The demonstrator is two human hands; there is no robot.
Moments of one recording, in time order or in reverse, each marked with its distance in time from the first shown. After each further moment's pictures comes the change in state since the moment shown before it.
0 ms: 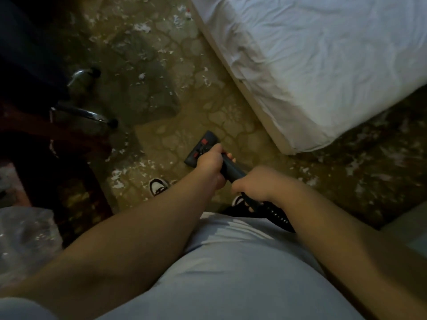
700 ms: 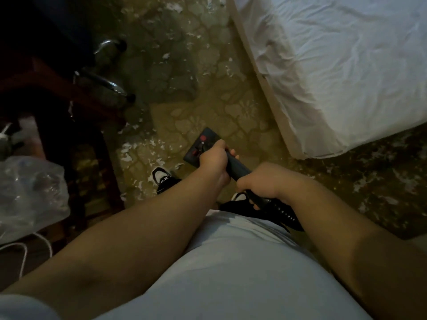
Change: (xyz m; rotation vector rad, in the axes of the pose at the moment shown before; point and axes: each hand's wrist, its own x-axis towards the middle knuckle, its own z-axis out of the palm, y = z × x) left_hand -0.019 -0.024 -0.020 -0.202 0.101 0.033; right_hand -0.016 0.005 0.004 -0.096 -0.119 -0.035
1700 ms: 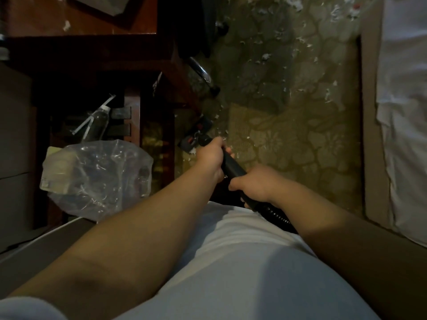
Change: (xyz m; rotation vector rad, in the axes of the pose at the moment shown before) left_hand 0.099 0.274 -0.271 -0.230 0.234 0.058; right_hand 0.130 -0.329 0.193 -0.298 -0.121 -0.085
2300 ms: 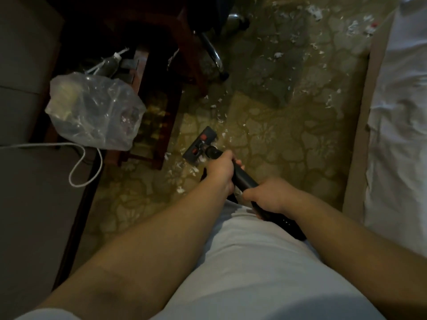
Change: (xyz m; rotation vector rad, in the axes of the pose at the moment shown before) left_hand -0.099 -0.226 0.041 -0.210 0.057 -0.002; right_hand -0.088 0.216 -0.021 -0.237 -0.060 -0.034
